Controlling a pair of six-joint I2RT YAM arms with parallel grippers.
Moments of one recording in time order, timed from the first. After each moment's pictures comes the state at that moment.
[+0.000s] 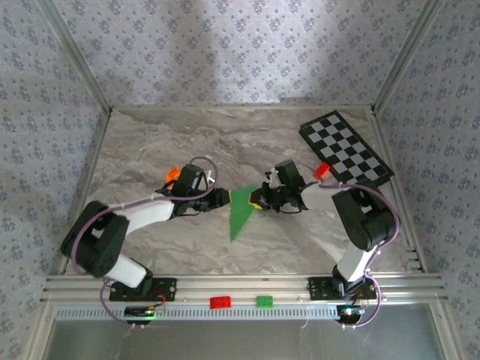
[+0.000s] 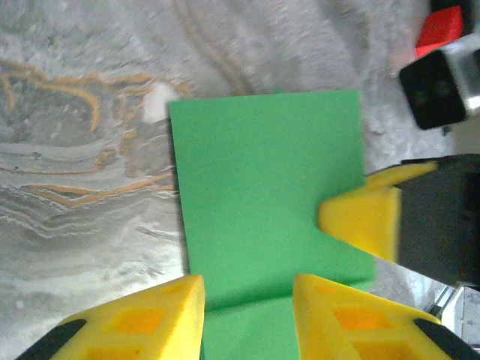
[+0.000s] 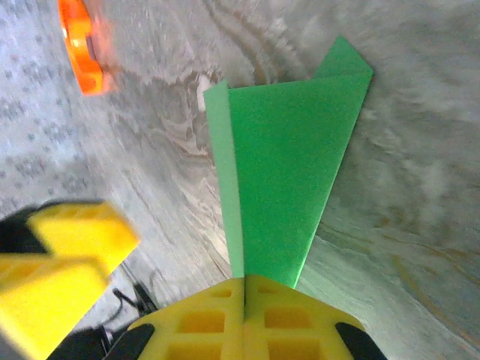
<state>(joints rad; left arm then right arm) -0.59 1.46 0.68 -0.01 0.40 -0.77 0.50 1.71 0.74 0.15 -0.65 0.98</state>
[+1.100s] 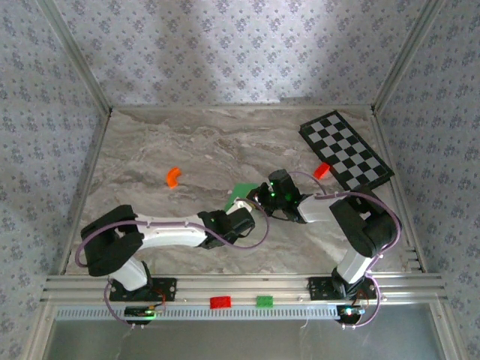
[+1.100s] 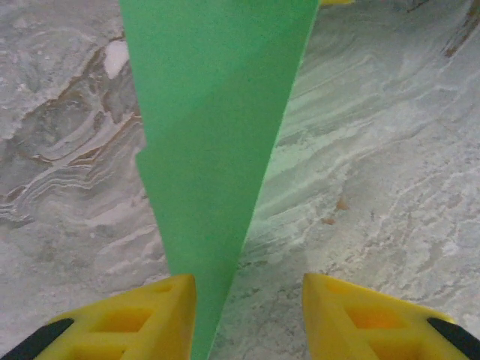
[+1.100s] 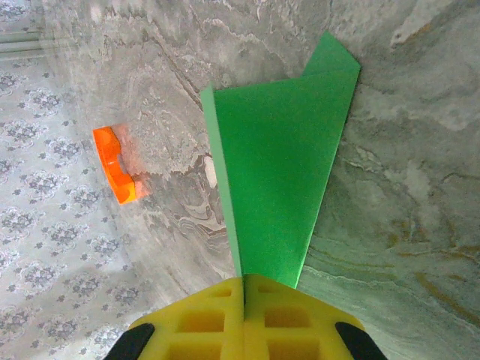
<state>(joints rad) -1.17 1.57 0.81 -0.37 -0.50 -0.36 0.62 1.68 0.64 0.39 -0.34 1.38</state>
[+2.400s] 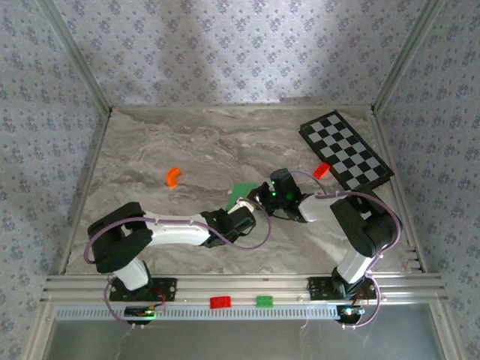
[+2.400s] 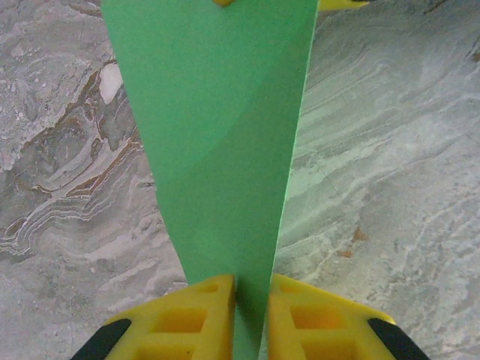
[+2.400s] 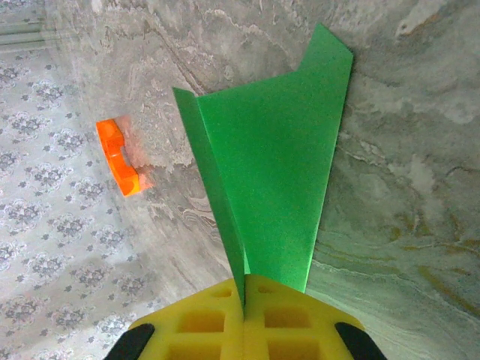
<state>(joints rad) -1.15 1.63 0.80 -0.29 -0.51 -0.27 0.61 1.68 0.64 0.39 -0.39 1.38</state>
